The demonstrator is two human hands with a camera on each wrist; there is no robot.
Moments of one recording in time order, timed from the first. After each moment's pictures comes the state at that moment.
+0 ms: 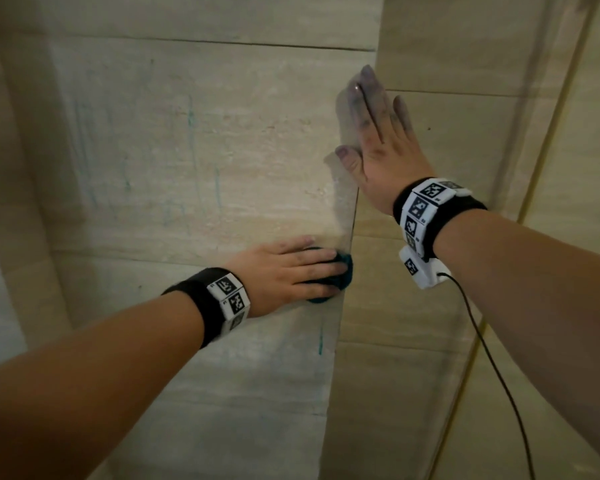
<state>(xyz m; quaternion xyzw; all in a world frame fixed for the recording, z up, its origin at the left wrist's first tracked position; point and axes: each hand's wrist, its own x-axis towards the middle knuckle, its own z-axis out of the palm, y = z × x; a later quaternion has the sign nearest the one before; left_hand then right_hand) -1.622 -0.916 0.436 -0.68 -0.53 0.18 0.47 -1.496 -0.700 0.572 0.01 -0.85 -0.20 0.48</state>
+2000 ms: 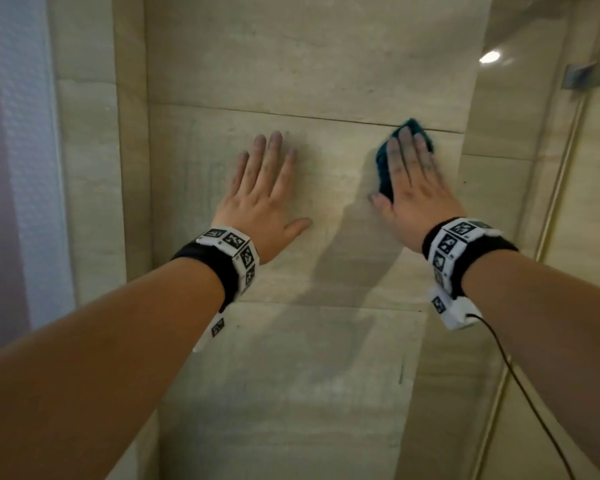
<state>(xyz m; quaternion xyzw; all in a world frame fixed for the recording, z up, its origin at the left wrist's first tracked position) -1.714 -1.052 0.549 -0.43 -0.74 -0.14 0.49 -1.532 -0.831 0.585 -0.21 -0.87 -0.23 0.38</state>
